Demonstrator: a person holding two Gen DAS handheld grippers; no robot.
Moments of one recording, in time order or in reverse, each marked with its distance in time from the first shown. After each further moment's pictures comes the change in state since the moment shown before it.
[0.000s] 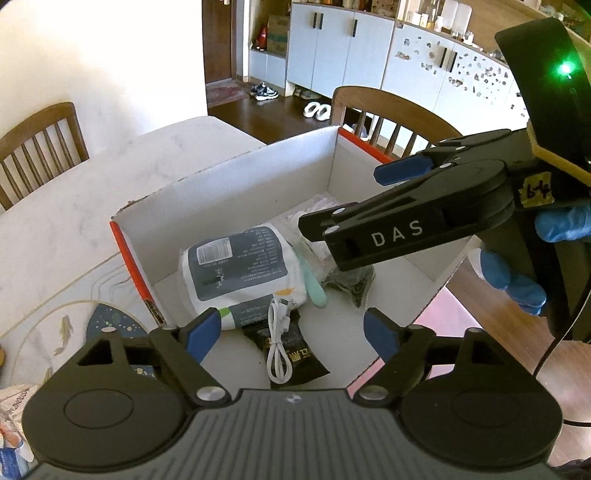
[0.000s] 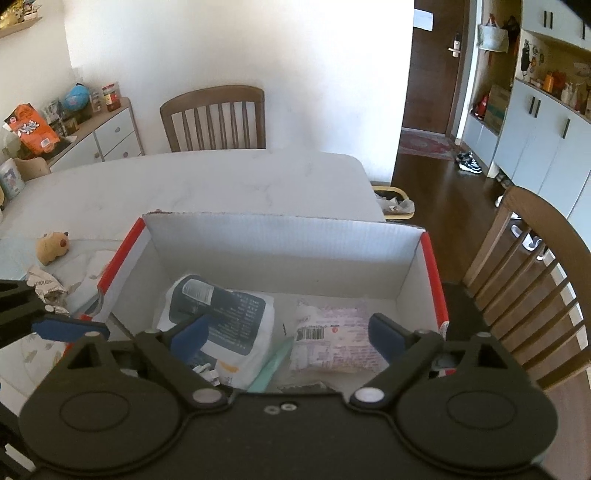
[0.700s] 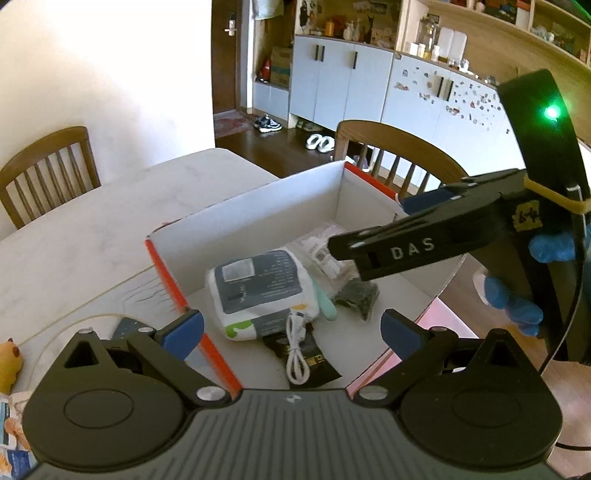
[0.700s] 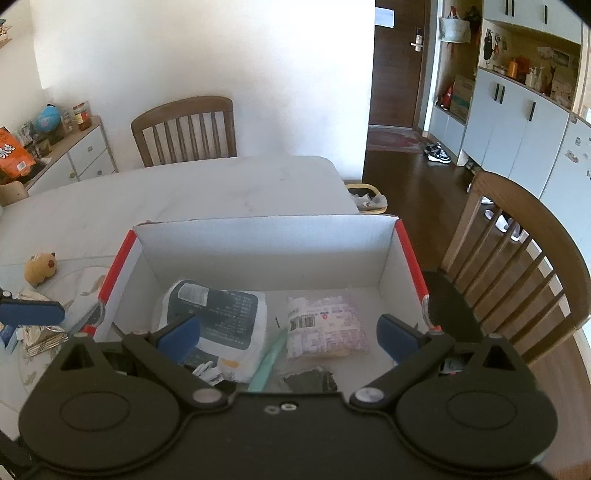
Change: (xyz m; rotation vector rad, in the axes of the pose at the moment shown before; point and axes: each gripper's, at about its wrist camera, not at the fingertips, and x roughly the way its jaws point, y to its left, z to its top) left arm -0.037 0.018 -0.013 -0.006 -0.112 0.006; right arm -0.015 0.014 -0.007 0.087 -0.020 -0.086
